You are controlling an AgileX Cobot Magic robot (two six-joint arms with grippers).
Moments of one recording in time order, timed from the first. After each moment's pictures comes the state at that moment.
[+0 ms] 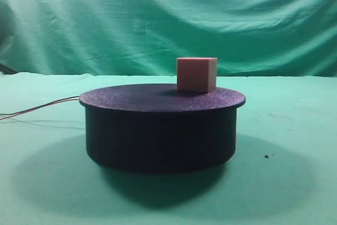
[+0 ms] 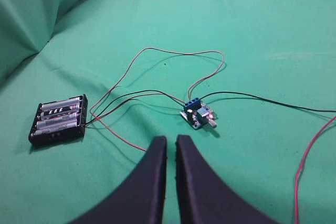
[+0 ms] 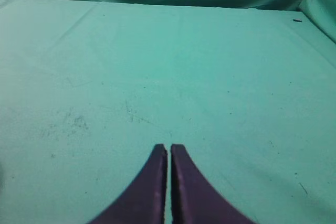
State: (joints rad) left arm 0.03 -0.02 0.03 0.22 0.37 -0.08; right arm 0.11 -0.01 0.03 0.11 0.39 -0.13
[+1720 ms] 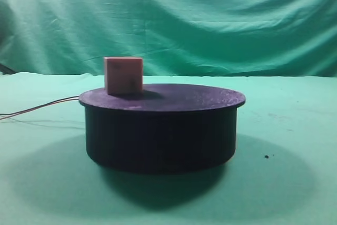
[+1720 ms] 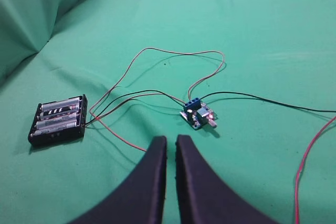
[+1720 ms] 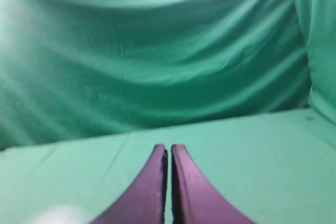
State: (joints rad) left arm 0.03 -0.02 0.03 0.22 0.37 -0.08; right arm 0.11 0.28 -0.25 0.34 0.37 -0.16
